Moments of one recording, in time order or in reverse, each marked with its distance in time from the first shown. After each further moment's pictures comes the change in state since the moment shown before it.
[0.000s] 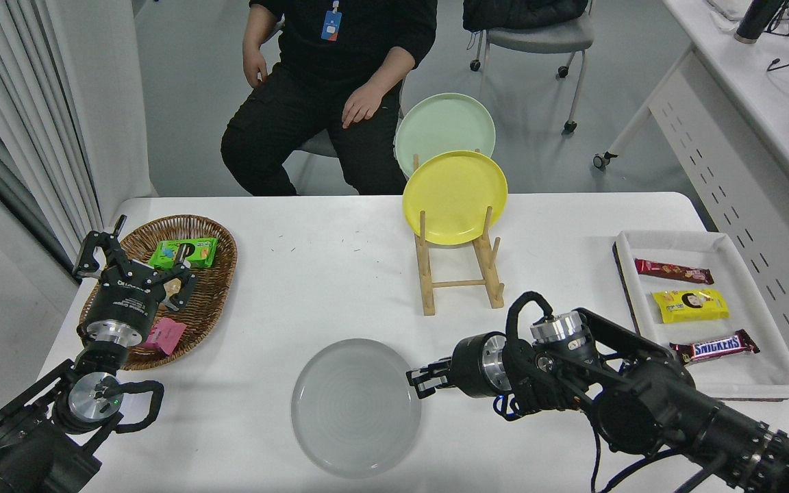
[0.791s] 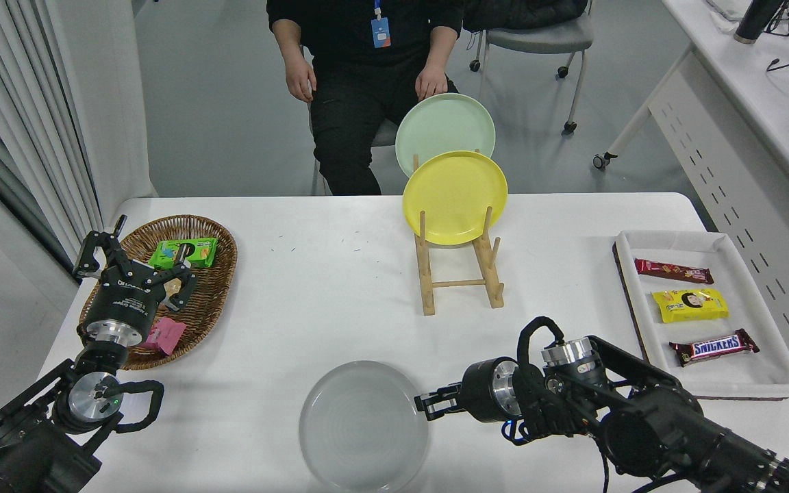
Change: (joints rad) left arm 0.000 0.000 0.000 0.000 0.000 0.000 0.000; right arm -0.055 0.000 0.040 -0.037 -0.022 0.000 -0.029
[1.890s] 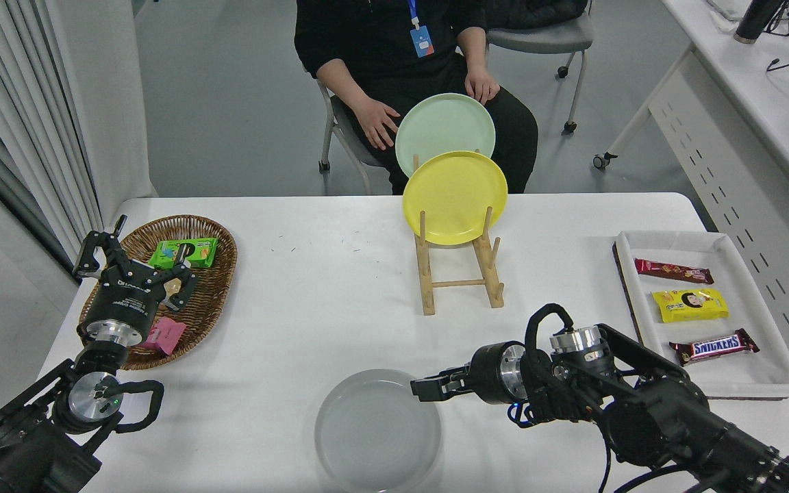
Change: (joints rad) left arm 0.000 0.000 0.000 0.000 0.000 0.000 0.000; right arm 0.011 0.016 0.111 -0.010 -0.055 0.000 -0.004
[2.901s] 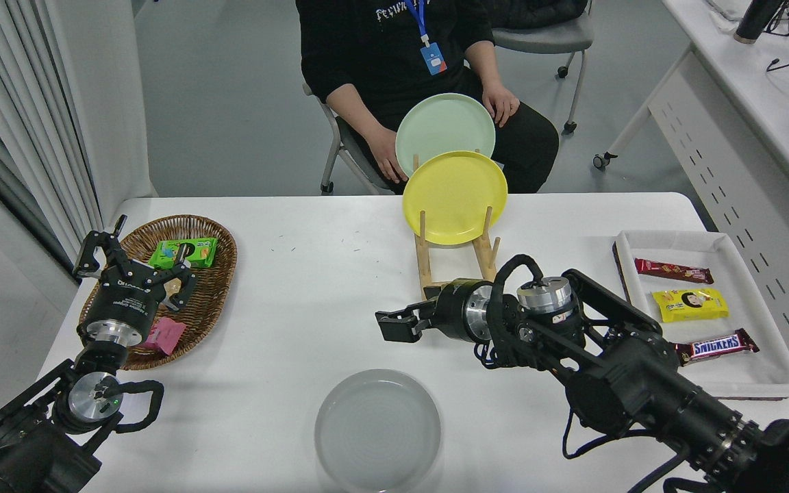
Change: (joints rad) left arm 0.000 0.000 0.000 0.000 0.000 0.000 0.000; right arm 0.108 0.100 0.039 0.014 -0.386 0.269 0.001
